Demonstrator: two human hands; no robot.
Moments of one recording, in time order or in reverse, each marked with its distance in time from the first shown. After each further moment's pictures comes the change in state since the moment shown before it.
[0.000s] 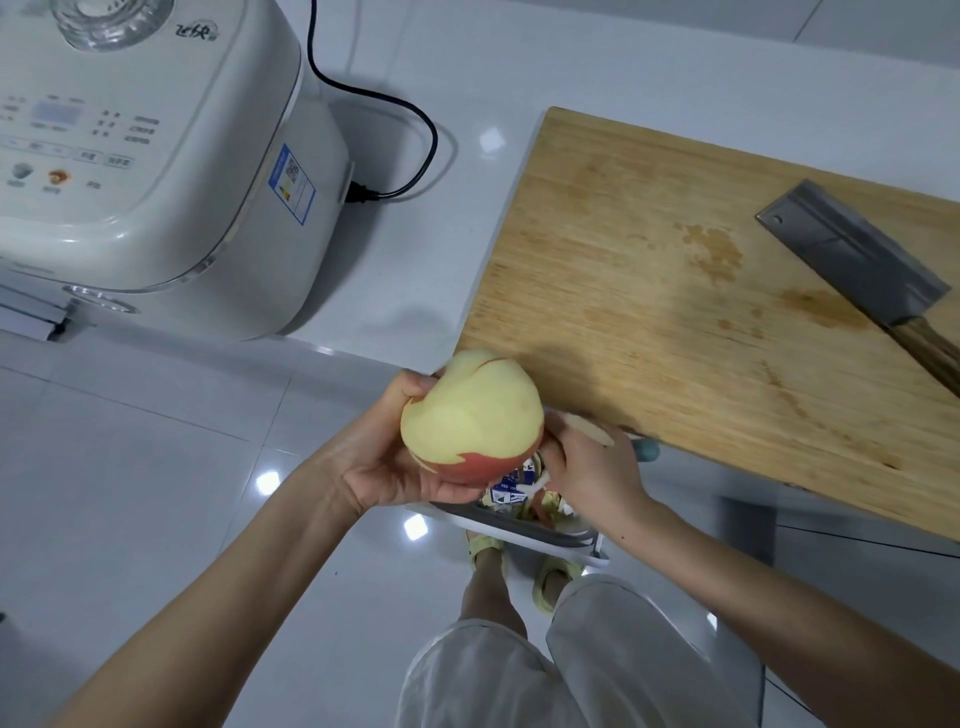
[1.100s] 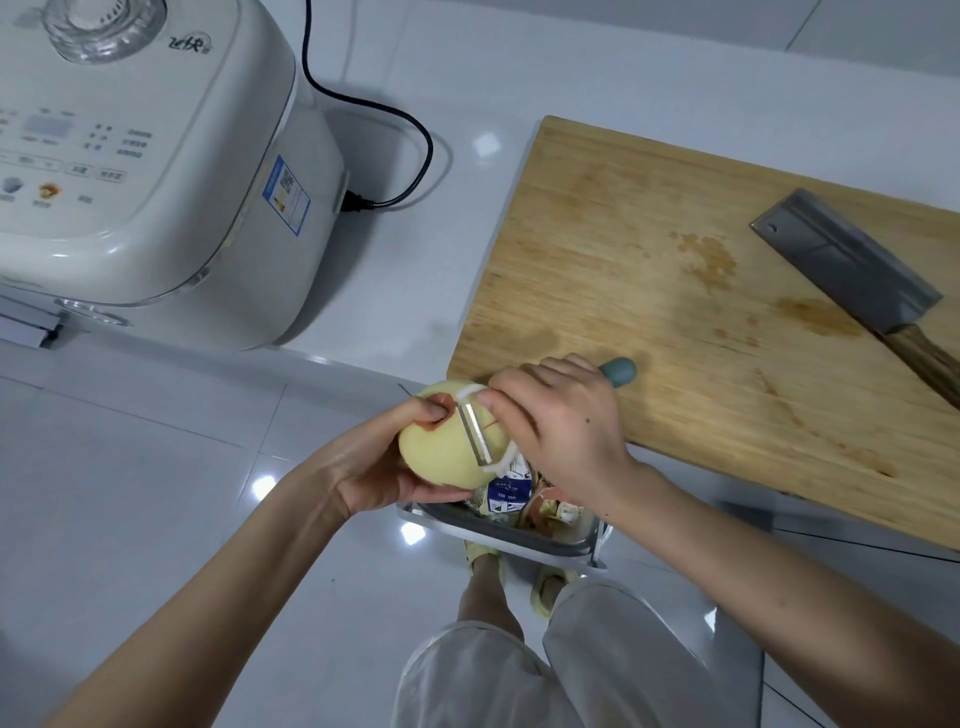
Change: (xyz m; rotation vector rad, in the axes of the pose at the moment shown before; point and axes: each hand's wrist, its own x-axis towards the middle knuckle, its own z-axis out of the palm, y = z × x) left_hand 0.008 0.003 -0.010 0.083 0.159 0.064; right_hand 0.038 -0.040 -0.036 0.009 0.502 -0.460
